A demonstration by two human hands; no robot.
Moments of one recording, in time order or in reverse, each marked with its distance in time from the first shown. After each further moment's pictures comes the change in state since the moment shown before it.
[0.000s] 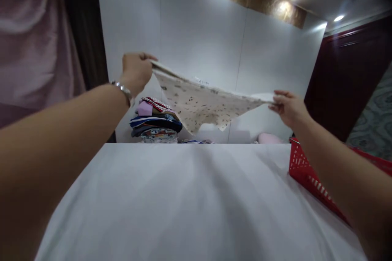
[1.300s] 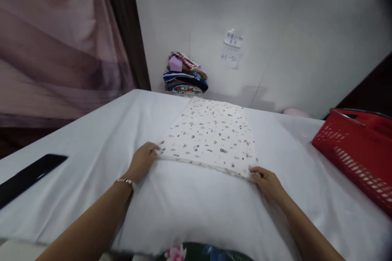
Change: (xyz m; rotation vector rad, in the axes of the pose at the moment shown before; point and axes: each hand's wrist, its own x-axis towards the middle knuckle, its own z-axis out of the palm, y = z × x) left_hand -0.393 -0.196 -0.146 0.501 -0.568 -0.372; right_hand -0.366 0.147 -0.051 -0.898 -0.614 0.531
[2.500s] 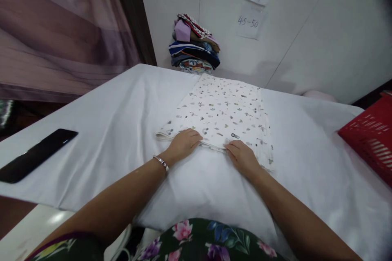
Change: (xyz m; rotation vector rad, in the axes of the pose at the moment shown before) left_hand -0.008 0.070 0.054 0.133 -0.183 0.684; right_hand 0.024 -0.079 0.077 -0.408 0.001 -0.849
